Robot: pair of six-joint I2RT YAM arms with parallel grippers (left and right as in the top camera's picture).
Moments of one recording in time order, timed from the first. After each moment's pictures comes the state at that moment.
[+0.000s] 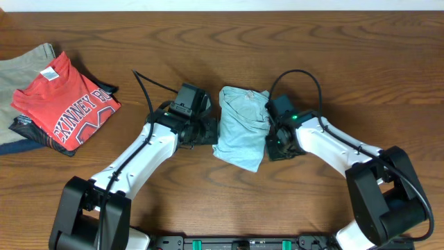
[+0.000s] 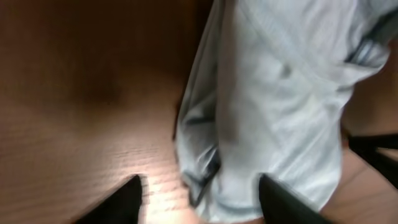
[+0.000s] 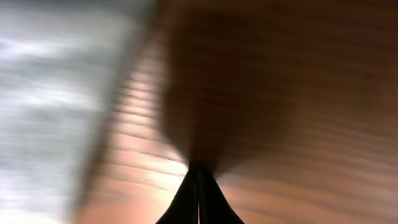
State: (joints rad) left arm -0.41 1.58 0.95 -0.55 0.26 -0.40; right arm 0.45 1.75 0.96 -0.75 0.00 0.34
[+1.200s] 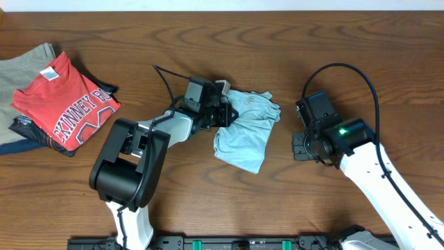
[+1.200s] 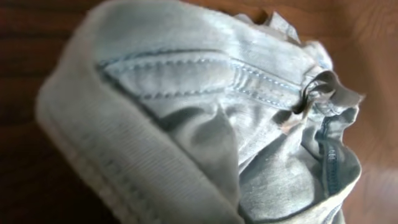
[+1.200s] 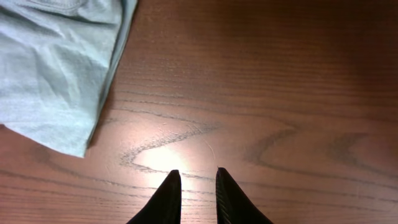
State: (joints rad) left arm -0.38 1.98 0.97 0.09 0.56 -0.40; right arm 0.40 1.32 1.01 -1.03 0.09 0.35
